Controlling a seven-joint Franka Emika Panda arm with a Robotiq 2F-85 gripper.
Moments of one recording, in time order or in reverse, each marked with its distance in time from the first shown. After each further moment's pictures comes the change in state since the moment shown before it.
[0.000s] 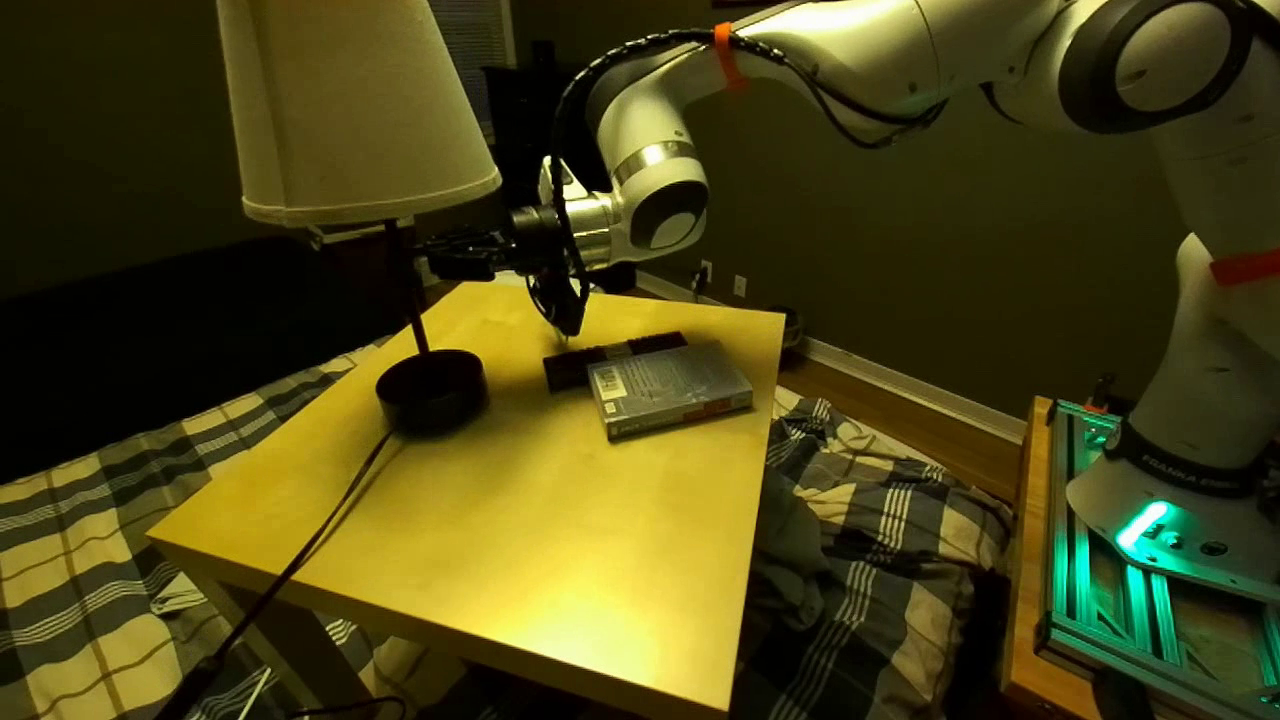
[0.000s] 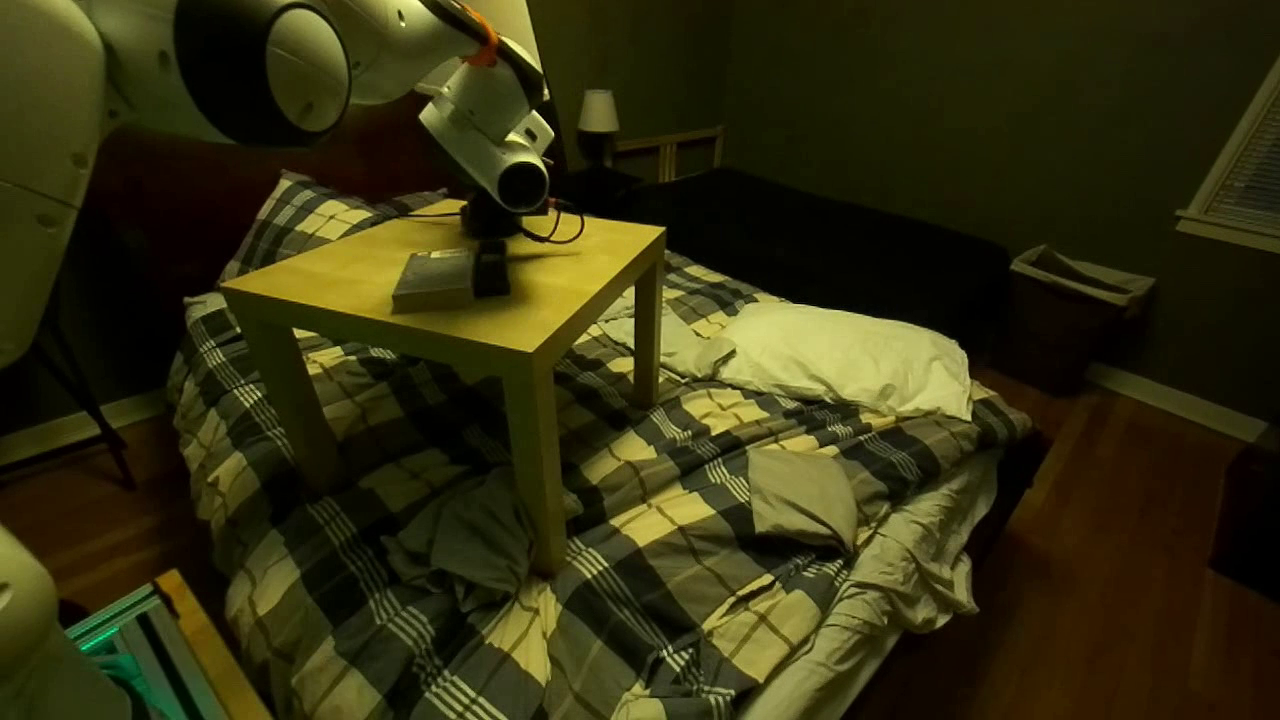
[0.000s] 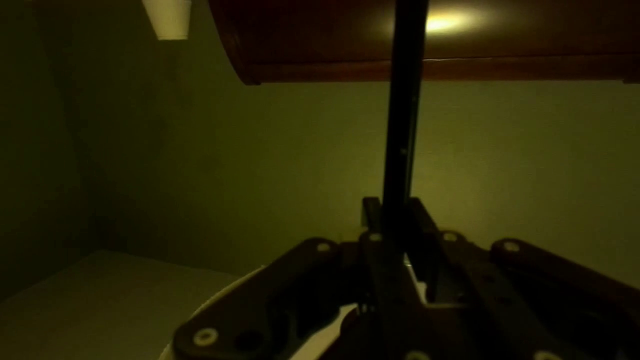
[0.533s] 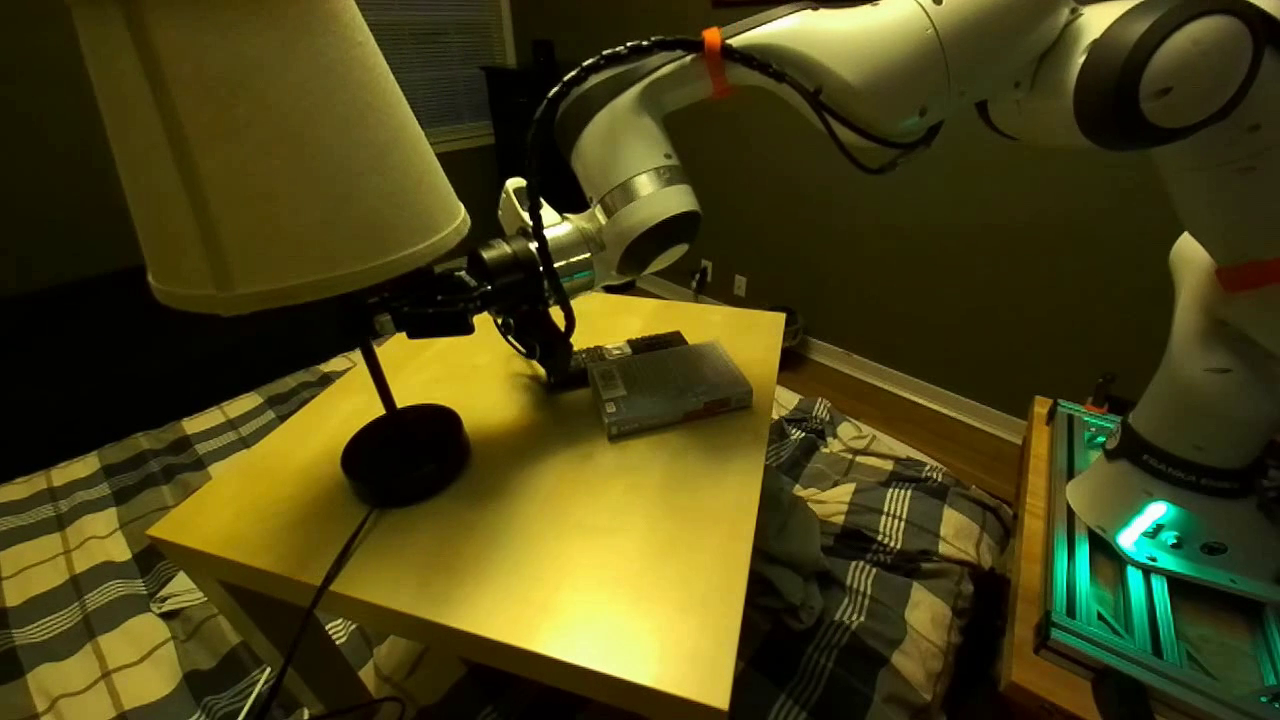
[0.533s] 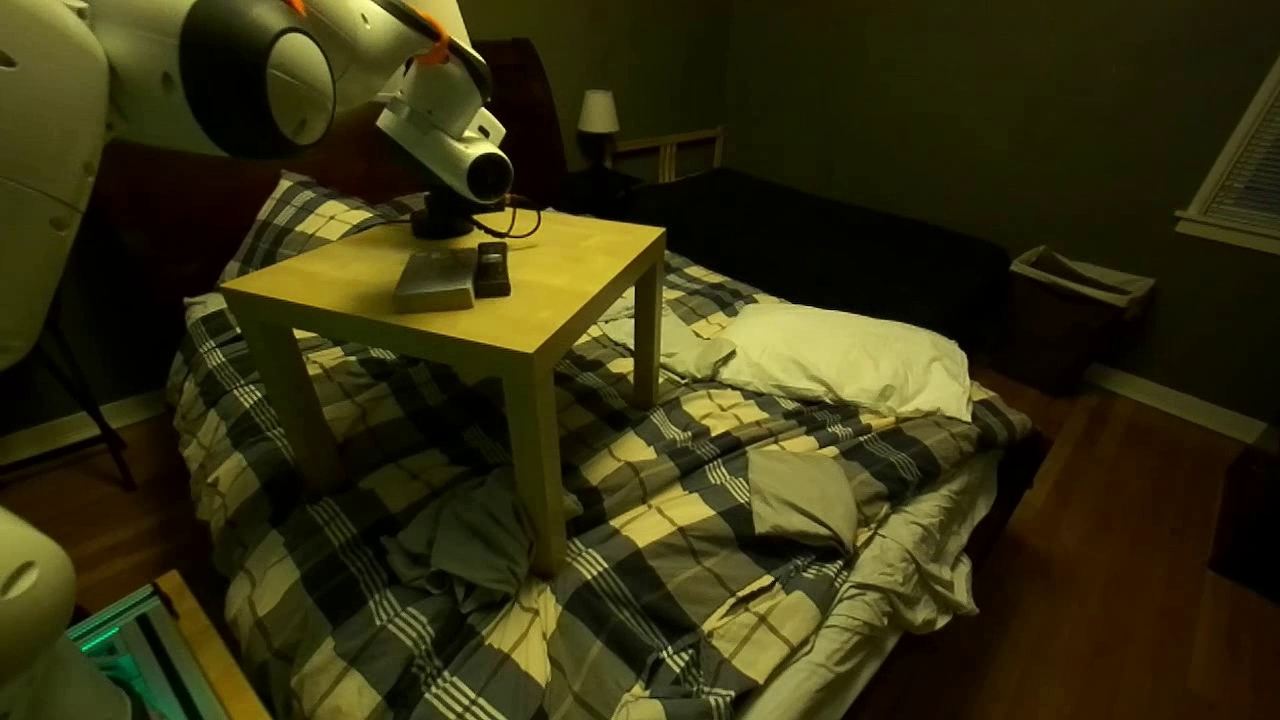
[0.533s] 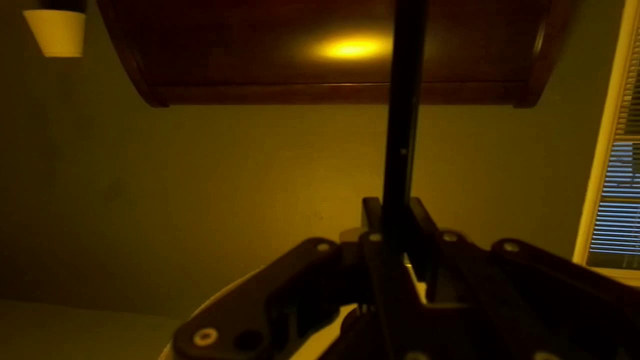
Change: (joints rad) arm 0.090 0.043 0.027 0.048 -0.150 -0.010 0.071
